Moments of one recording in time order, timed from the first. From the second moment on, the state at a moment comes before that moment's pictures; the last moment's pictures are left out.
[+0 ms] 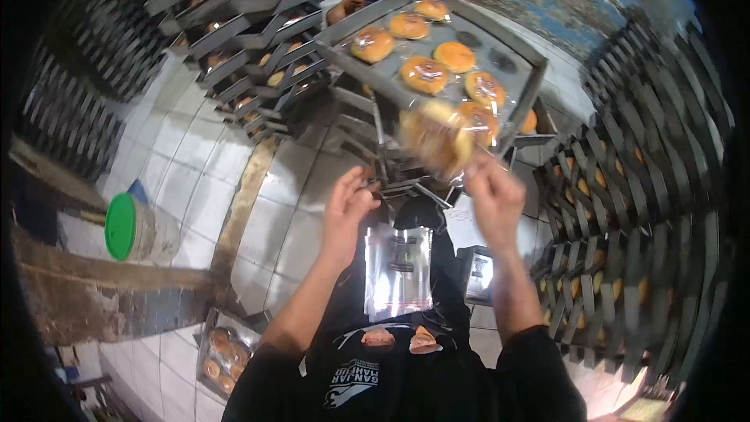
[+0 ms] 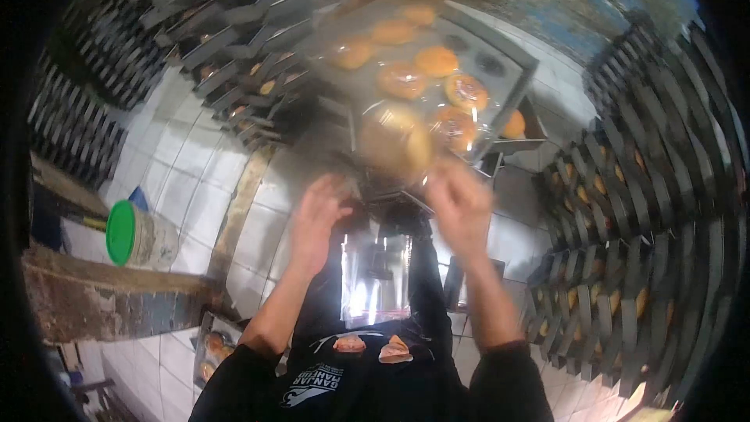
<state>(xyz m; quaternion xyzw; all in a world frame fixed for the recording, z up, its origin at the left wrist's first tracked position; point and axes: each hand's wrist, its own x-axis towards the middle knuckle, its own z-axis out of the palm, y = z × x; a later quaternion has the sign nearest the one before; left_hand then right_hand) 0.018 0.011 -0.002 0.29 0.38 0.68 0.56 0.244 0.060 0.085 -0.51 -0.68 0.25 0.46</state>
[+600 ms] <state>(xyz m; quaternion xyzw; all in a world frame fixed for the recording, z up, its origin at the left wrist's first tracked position) 0.015 -0.081 -0.048 0.43 0.45 0.42 0.66 0.276 -0.010 0.048 -0.33 -0.87 0.32 0.17</state>
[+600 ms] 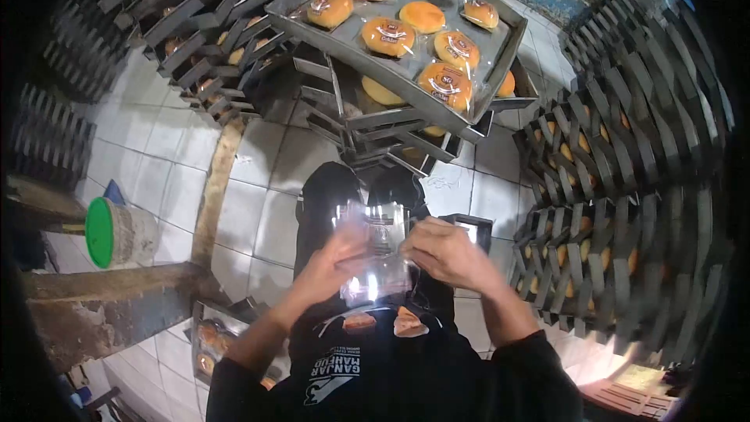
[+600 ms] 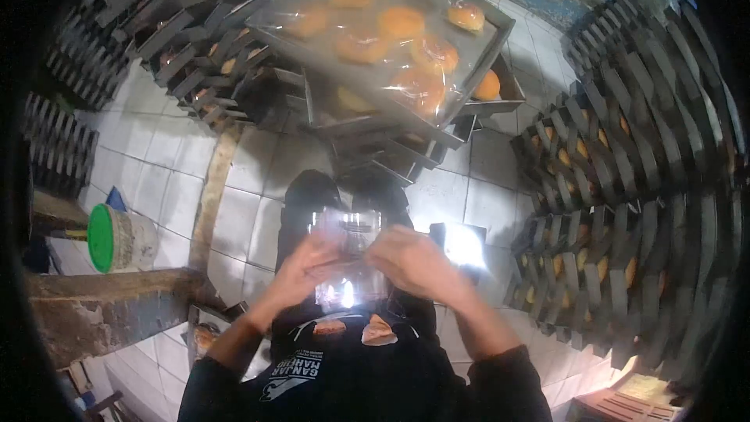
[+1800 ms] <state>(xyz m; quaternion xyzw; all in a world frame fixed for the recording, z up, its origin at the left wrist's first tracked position) 0.006 0.043 0.003 0.04 0.33 0.69 0.64 0.179 0.053 0.013 -0.30 -0.85 0.04 0.43</state>
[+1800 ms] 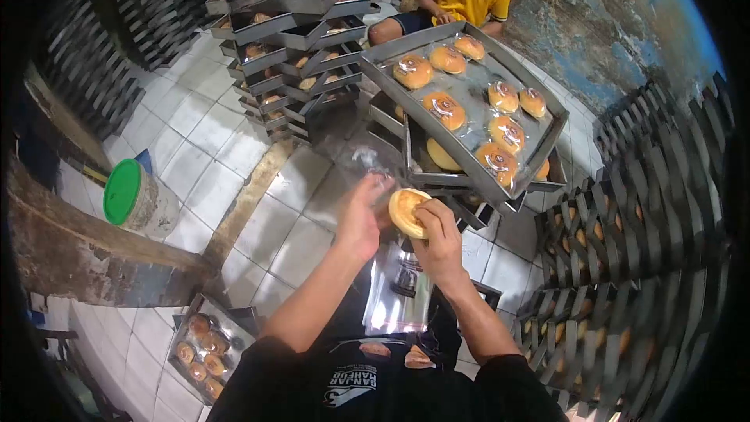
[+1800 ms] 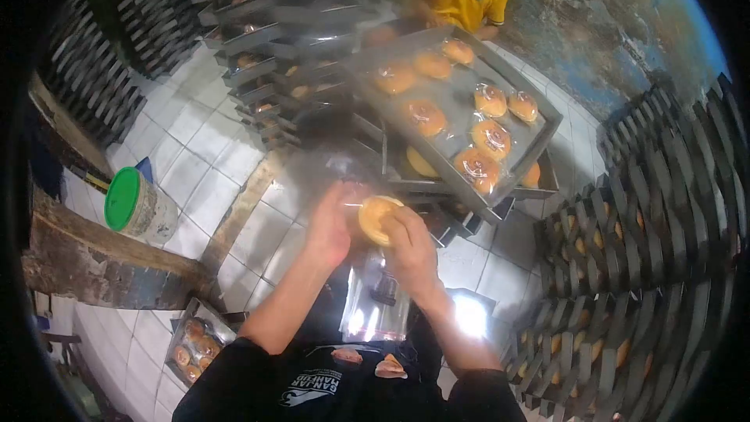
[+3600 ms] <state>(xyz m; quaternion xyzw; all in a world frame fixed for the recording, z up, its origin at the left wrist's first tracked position) -0.030 -0.016 -0.049 0.23 0.42 0.62 0.62 0.164 0.041 -0.016 -0.46 -0.69 0.41 0.37</state>
